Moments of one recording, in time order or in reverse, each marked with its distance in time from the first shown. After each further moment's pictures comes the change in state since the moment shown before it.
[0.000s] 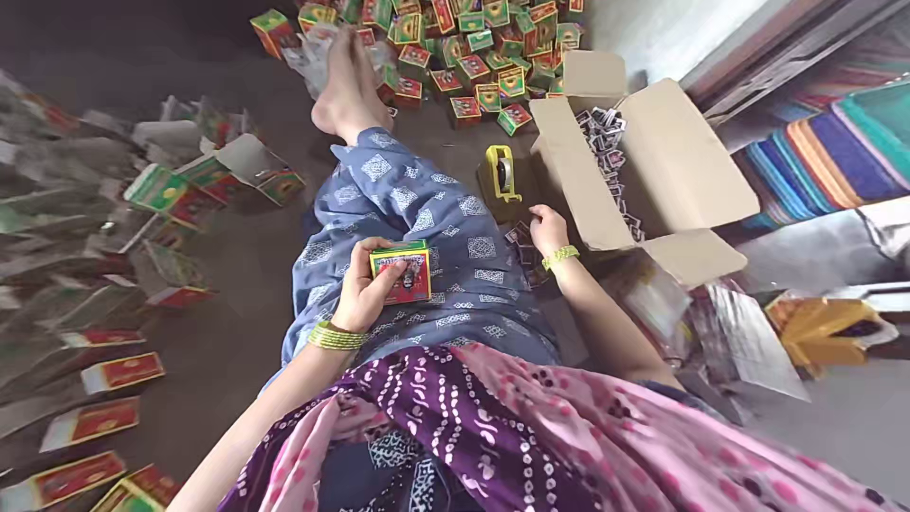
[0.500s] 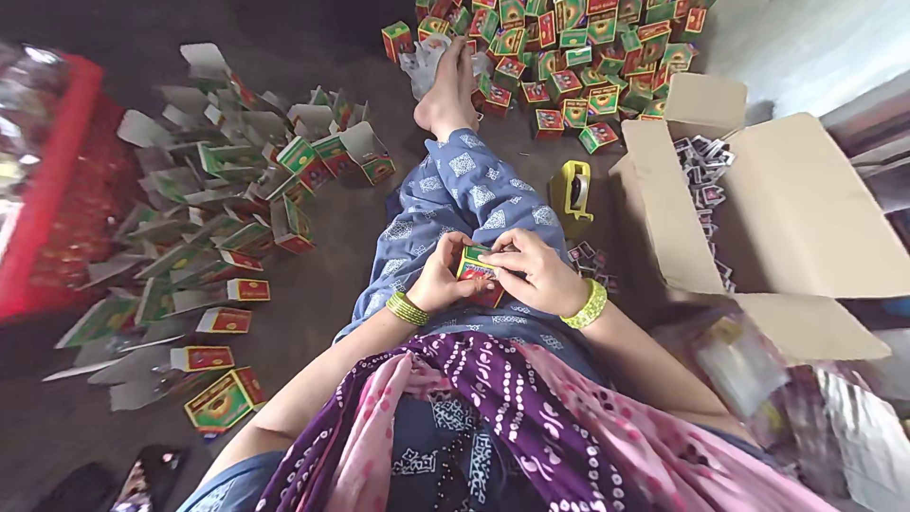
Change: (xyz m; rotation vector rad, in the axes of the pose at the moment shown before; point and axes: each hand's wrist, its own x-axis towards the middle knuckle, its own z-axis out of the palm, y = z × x) left_hand -0.003 -0.003 0.000 -0.013 -0.135 0.139; right_hand -0.094 -0.144 0.004 0.353 -0.367 -1.126
